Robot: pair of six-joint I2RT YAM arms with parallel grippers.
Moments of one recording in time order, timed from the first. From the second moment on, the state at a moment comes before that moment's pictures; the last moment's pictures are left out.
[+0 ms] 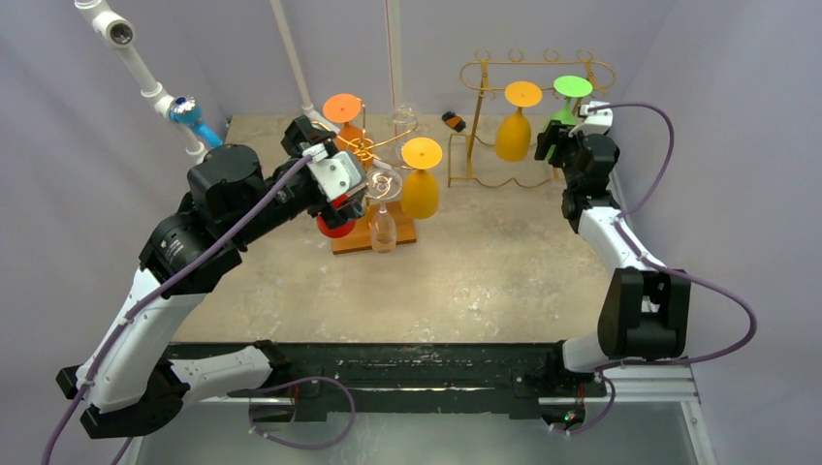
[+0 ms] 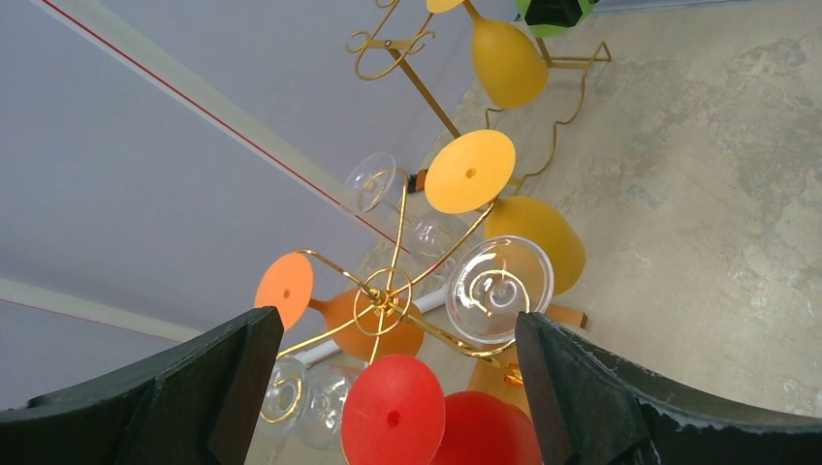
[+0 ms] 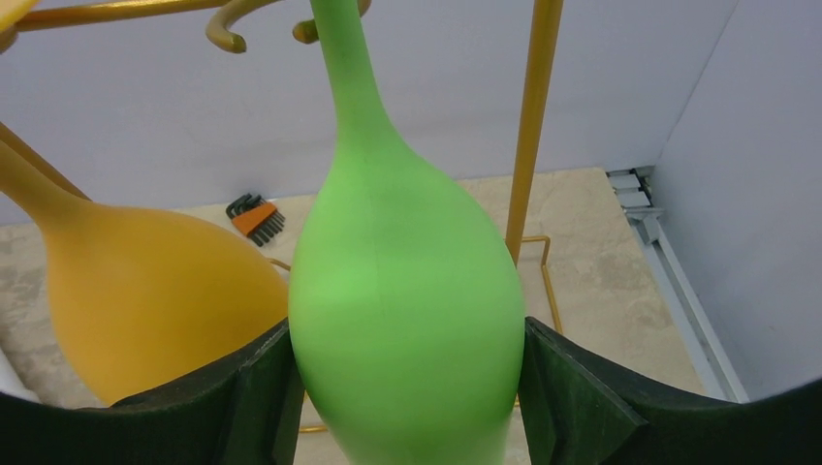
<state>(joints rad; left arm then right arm) -0.76 1.06 1.66 -0.75 0.01 0.58 -0.03 1.47 1.01 0.36 0.03 0.10</state>
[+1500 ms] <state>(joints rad) -0.76 1.03 1.62 -0.72 0.00 0.59 -0.03 1.46 0.95 0.40 -0.05 0.11</state>
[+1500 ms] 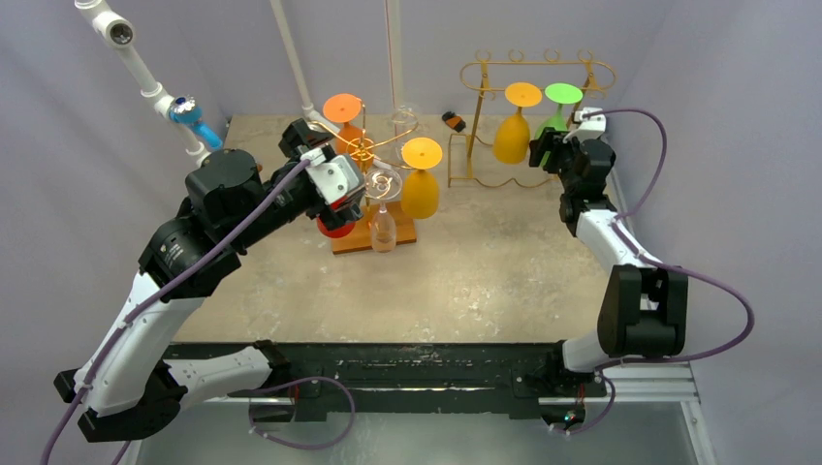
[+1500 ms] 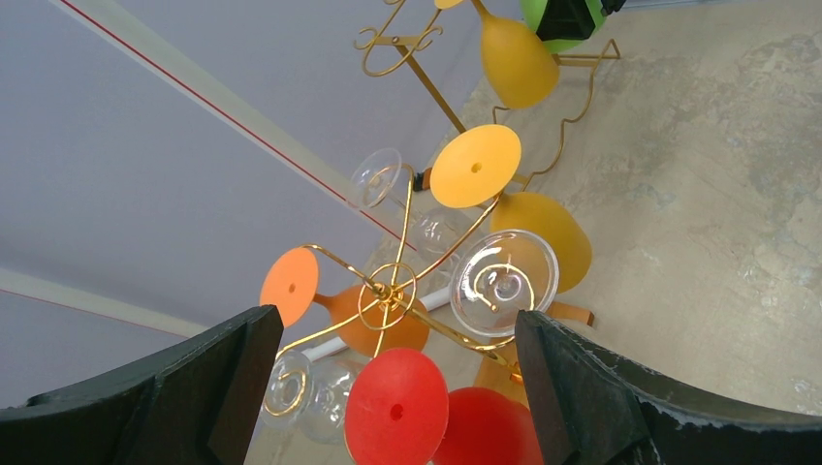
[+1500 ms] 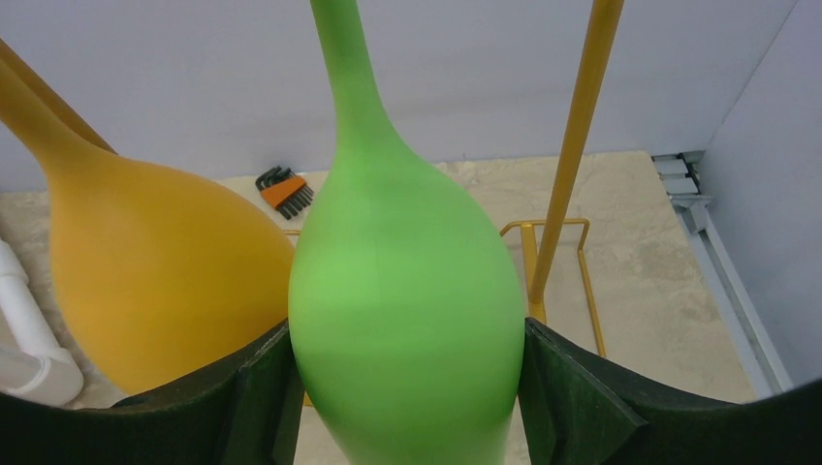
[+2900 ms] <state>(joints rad) -0.76 1.03 1.61 -0.74 0.01 0.58 -0.03 1.20 0.81 0.35 -0.01 0.21</state>
